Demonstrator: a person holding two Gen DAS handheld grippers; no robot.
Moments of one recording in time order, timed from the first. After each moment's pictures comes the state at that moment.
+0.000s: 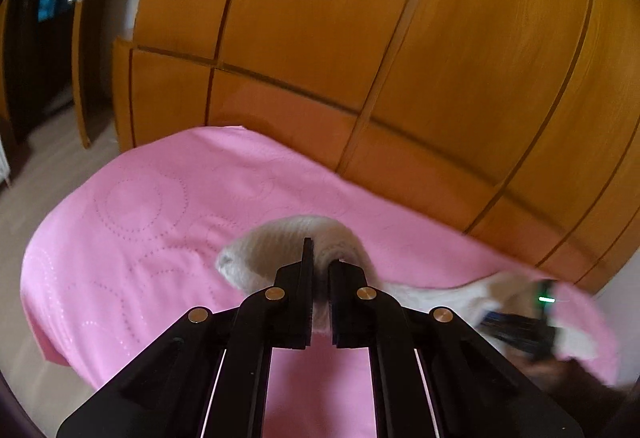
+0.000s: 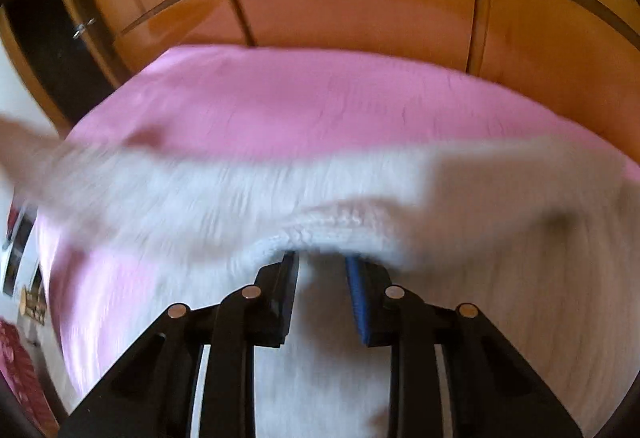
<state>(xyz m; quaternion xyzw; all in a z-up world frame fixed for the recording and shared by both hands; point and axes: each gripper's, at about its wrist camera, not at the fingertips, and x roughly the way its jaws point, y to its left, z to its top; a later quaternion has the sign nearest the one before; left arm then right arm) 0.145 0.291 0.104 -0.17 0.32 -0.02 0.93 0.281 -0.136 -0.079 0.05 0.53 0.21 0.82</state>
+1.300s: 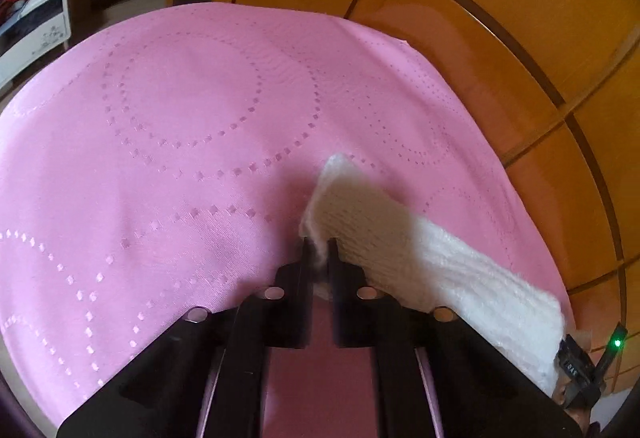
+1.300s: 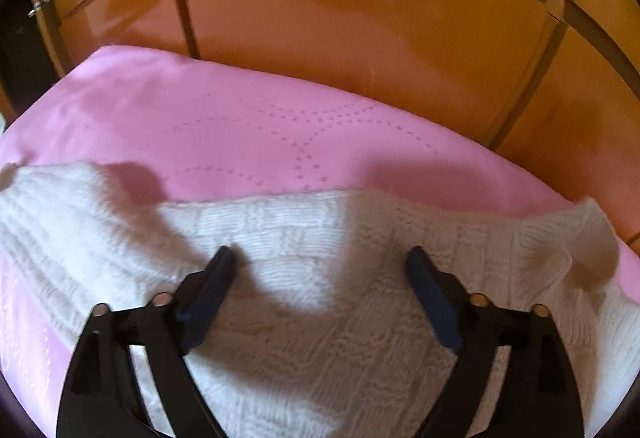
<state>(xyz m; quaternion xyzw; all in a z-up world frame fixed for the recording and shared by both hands) 0.259 0.386 -0.070 -0.28 0.42 0.15 0.85 0.374 -0.079 -0.119 -0.04 0.53 0.13 0.84</state>
